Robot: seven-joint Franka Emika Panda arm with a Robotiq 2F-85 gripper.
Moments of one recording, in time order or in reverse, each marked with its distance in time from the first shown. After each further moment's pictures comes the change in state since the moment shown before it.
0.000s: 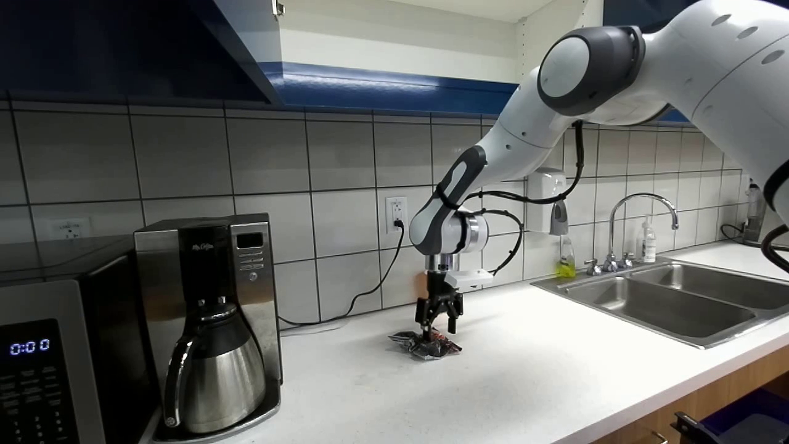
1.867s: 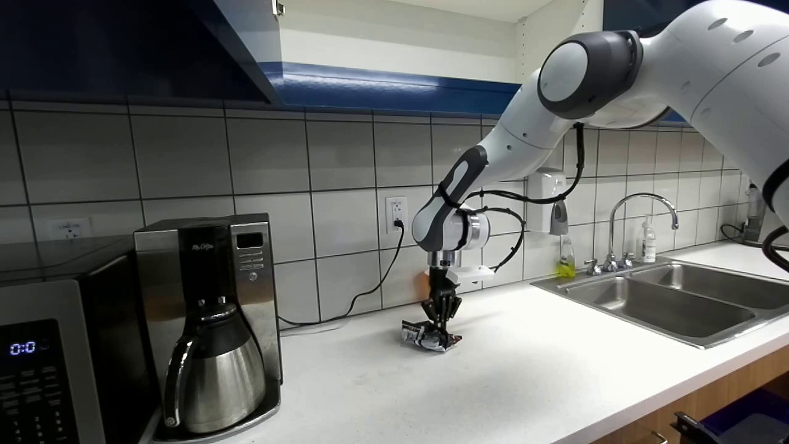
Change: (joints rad) arm -0.014 0.013 -0.008 0.039 0.000 -0.001 0.000
